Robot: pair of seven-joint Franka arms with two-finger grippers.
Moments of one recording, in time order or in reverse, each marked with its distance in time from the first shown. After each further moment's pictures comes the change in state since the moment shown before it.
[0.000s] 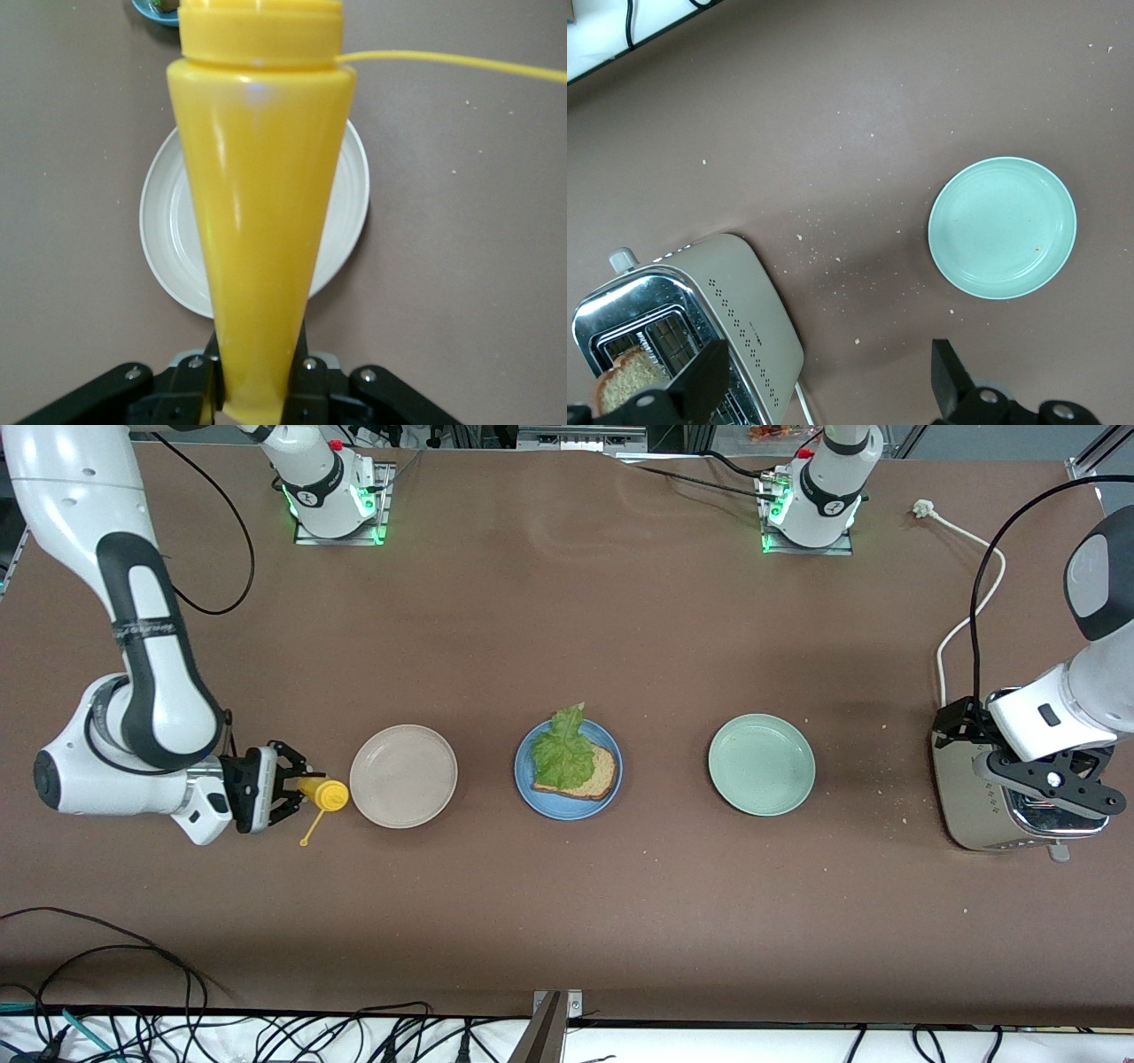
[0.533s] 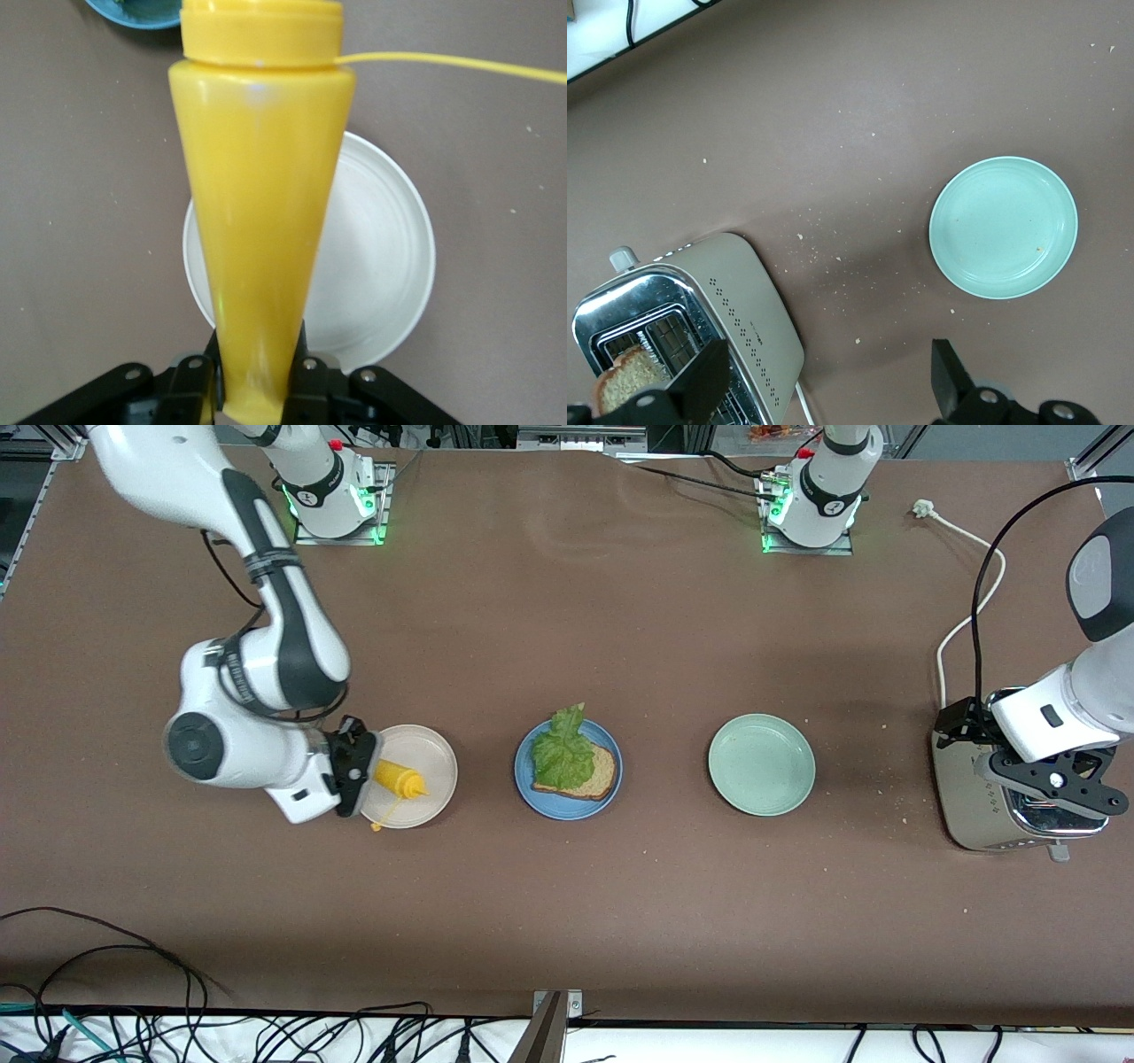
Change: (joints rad) left arm 0.004 0.001 -0.001 0.000 0.000 0.000 0.000; right arm 0.266 -0.084 0.000 -0.003 -0.319 0.000 0.546
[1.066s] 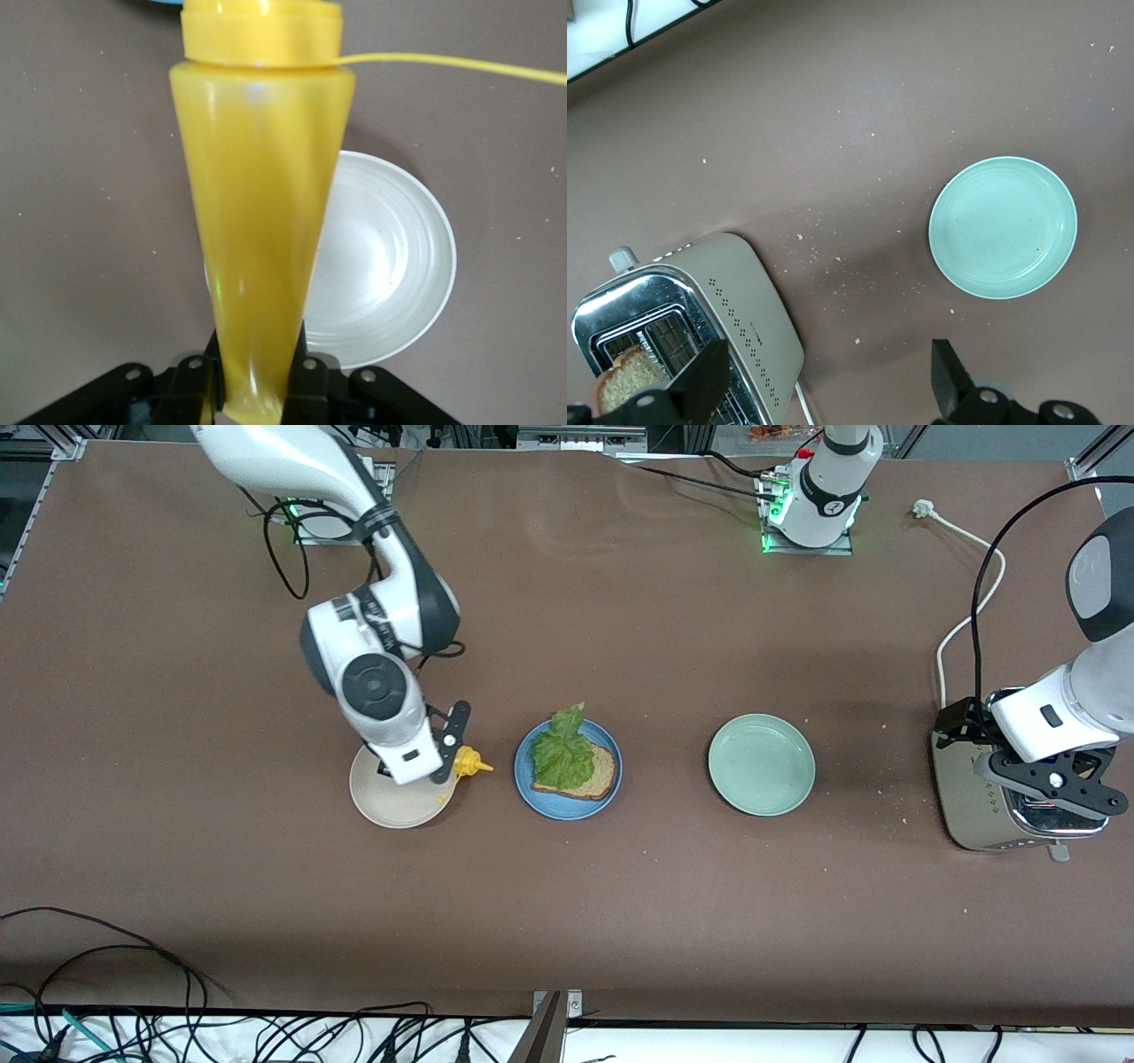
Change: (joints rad) left arm 0.001 0.000 -0.001 0.000 0.000 0.000 0.000; right arm 0.267 -0.005 -0.070 0.000 -0.269 -0.017 0.238
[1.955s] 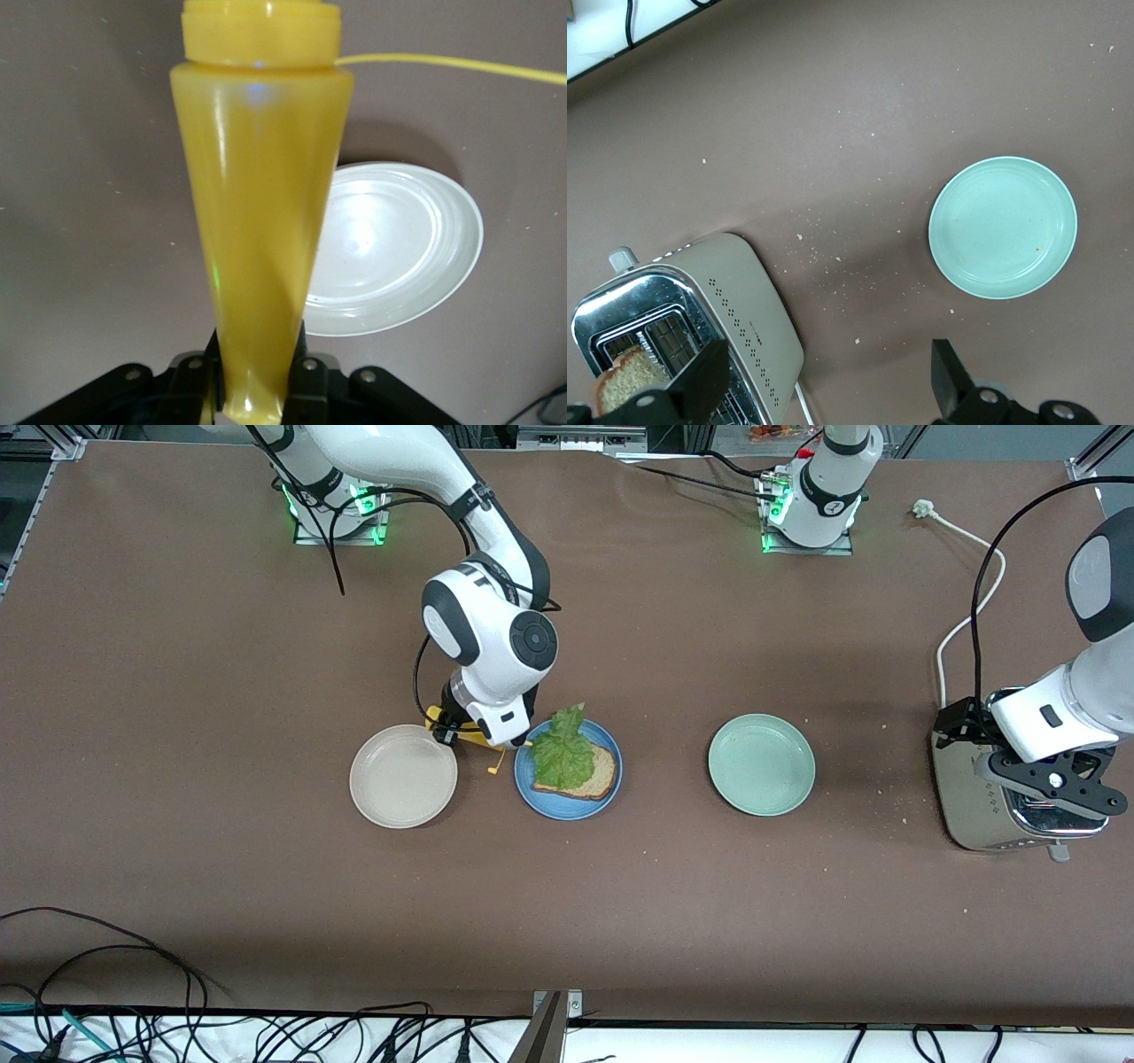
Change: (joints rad) left arm 0.001 0.000 -0.001 0.000 0.000 0.000 0.000; right arm 0.298 0.116 -0.121 0.085 -0.201 -0.151 0.203
